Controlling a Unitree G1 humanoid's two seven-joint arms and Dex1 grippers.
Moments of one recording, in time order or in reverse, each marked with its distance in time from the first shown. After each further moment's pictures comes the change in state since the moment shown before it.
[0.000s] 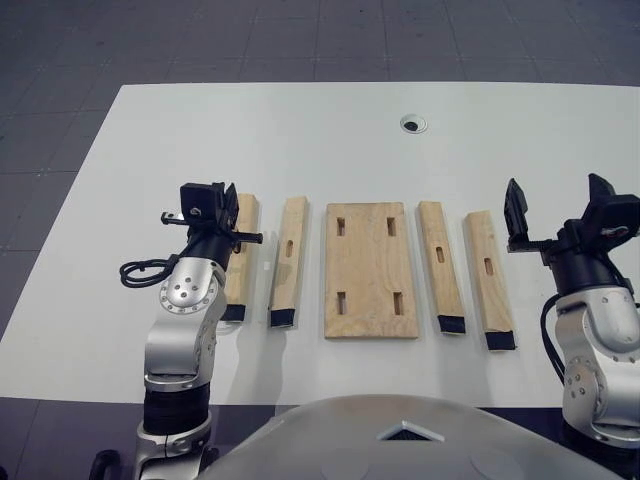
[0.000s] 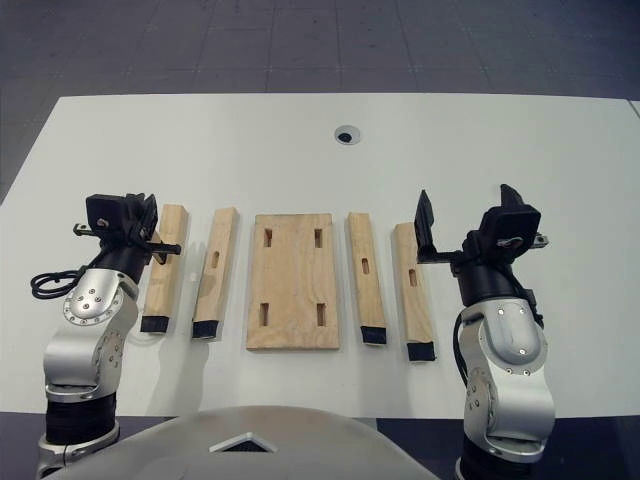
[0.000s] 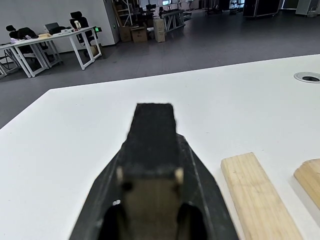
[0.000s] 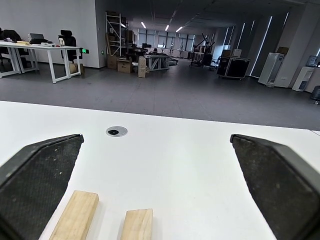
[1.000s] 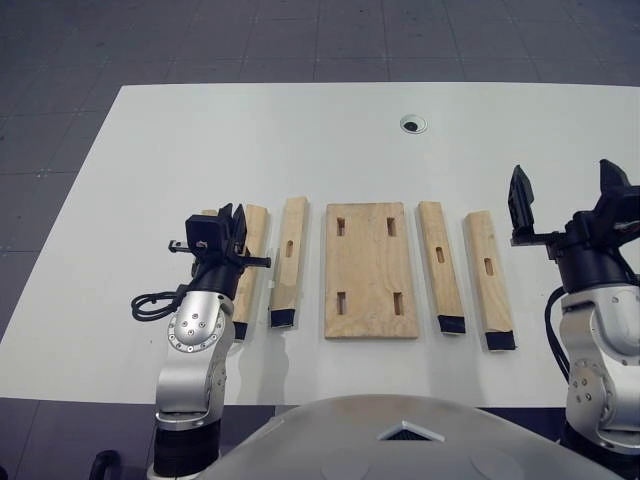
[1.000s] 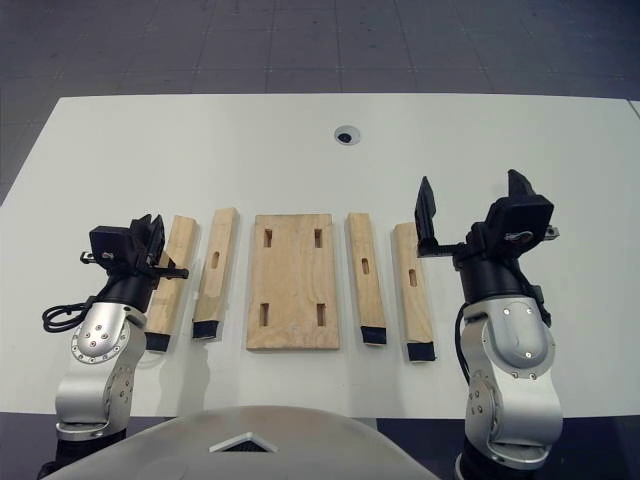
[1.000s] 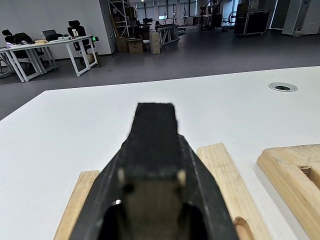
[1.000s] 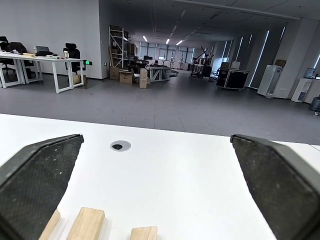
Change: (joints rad) left arm 0.195 -0.088 -0.029 -0.081 0.025 -0.148 -0.040; right arm -0.023 0.002 0.000 -0.085 0.010 0.054 -0.020
